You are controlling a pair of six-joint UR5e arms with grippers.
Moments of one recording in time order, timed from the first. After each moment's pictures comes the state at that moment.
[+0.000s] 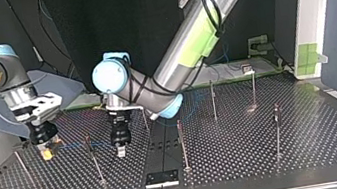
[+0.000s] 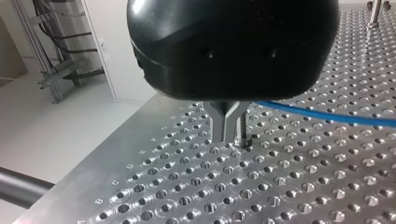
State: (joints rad) left arm -0.66 -2.28 -0.97 -2.77 -2.05 -1.82; right arm 1.76 -1.32 1.49 -0.24 1.20 1.80
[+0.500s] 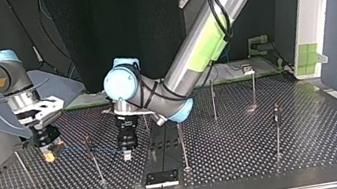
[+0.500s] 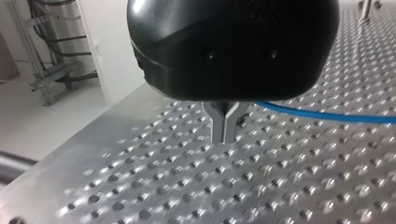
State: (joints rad) left arm -0.62 -2.28 -0.97 -2.80 -1.97 -1.83; right arm 1.76 -1.28 1.45 -0.24 1.20 1.81
